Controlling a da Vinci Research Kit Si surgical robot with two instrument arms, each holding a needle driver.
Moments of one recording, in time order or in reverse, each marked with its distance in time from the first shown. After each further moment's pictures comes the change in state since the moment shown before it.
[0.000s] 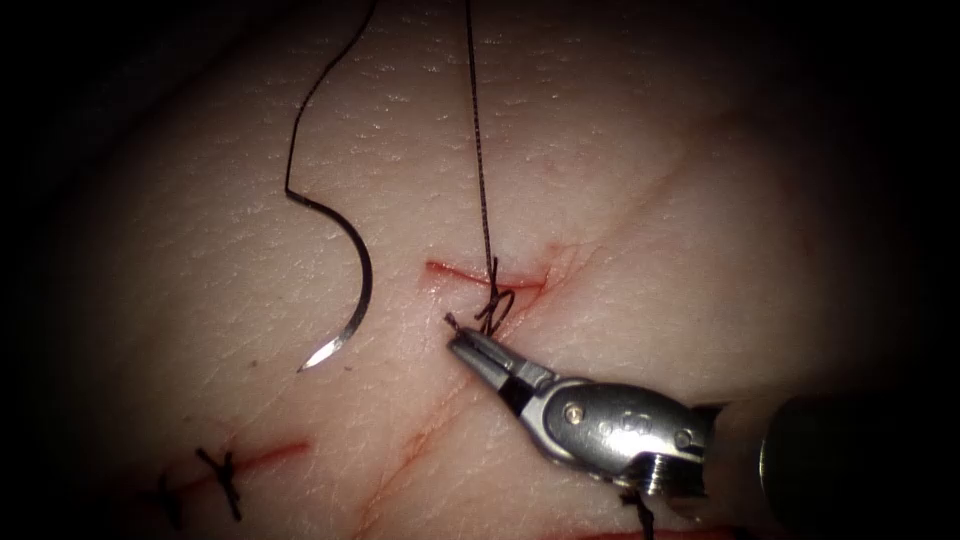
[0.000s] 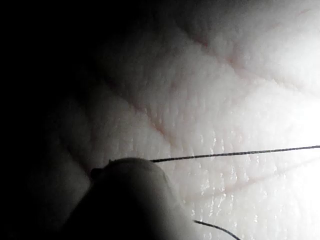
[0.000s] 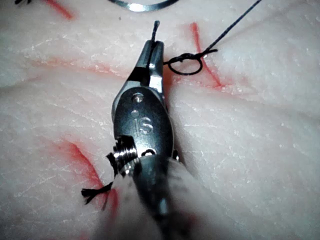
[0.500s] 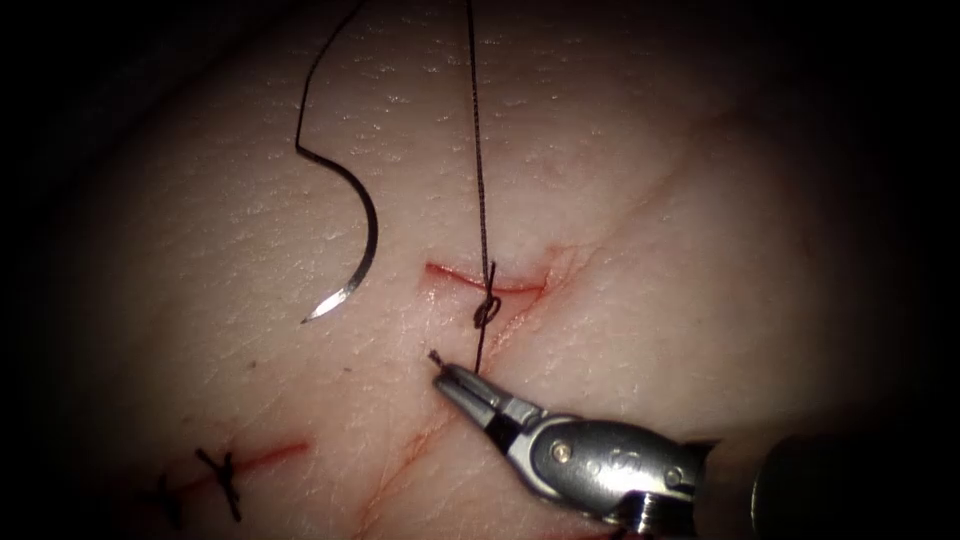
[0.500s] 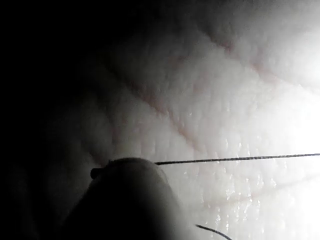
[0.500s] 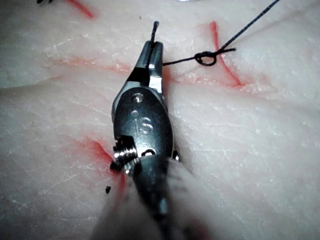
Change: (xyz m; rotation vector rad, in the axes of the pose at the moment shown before) right arm 0.000 -0.003 -0.001 0.060 -0.014 -0.014; left arm 0.000 -0.004 0.002 0.039 -0.018 -0.018
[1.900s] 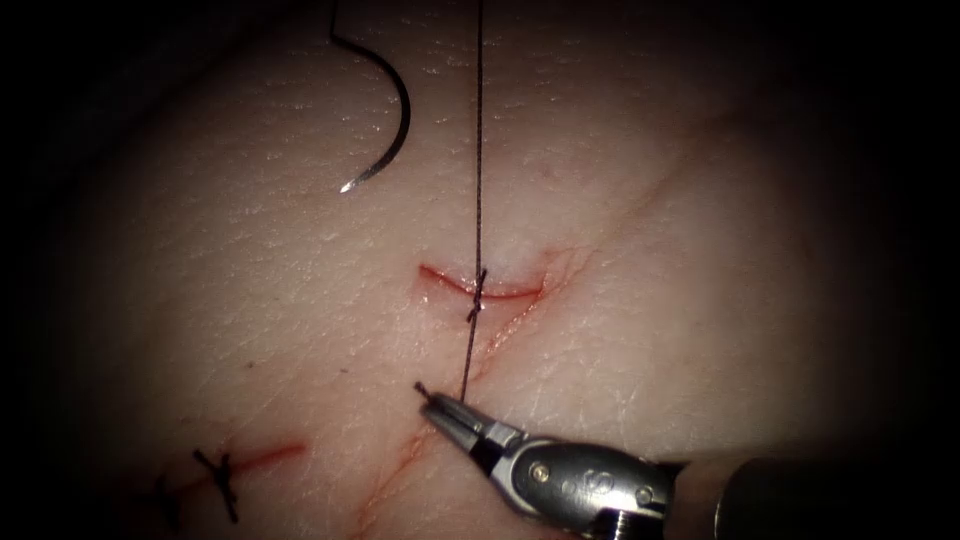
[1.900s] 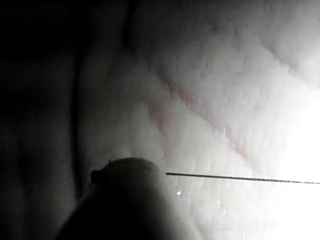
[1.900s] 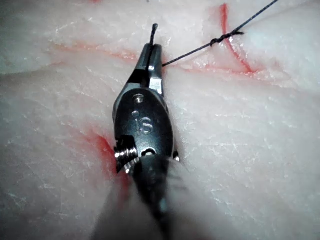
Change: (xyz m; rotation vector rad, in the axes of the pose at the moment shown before) right arm -0.005 -0.003 0.000 0.133 -0.078 -0.041; left arm 0.001 -0.007 0.007 0.044 -0.051 -0.042
